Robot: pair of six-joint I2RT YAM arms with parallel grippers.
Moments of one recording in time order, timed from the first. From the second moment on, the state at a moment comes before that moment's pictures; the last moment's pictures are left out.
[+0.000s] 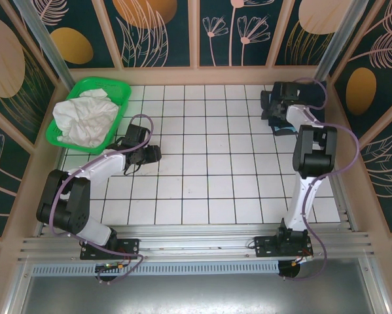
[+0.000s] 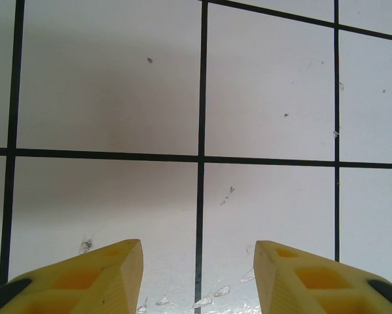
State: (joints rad) left arm -0.34 1.53 0.88 -0.32 0.07 -0.47; right arm -0.04 2.10 1.61 -0.39 0.22 0.23
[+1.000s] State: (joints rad) left arm -0.34 1.55 0.87 -0.31 0.07 -0.44; right arm 0.09 2.15 1.66 -0.55 0.44 0.07
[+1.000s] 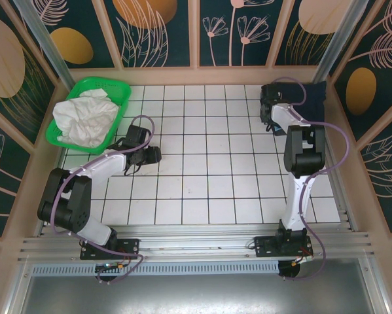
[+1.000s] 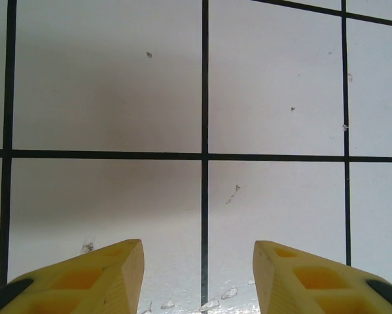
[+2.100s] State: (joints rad) left arm -0.34 1.61 0.87 -0.30 0.07 -0.43; right arm 0.14 2.01 1.74 -0.59 0.41 0.13
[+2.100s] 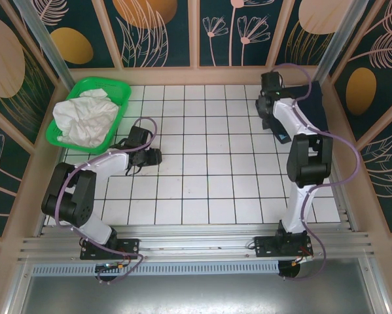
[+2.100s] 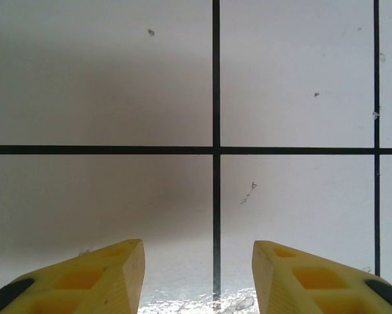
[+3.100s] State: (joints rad) left arm -0.34 1.63 0.87 -0.30 0.07 -0.42; right arm 0.10 2.60 2.36 -0.61 0.55 0.02
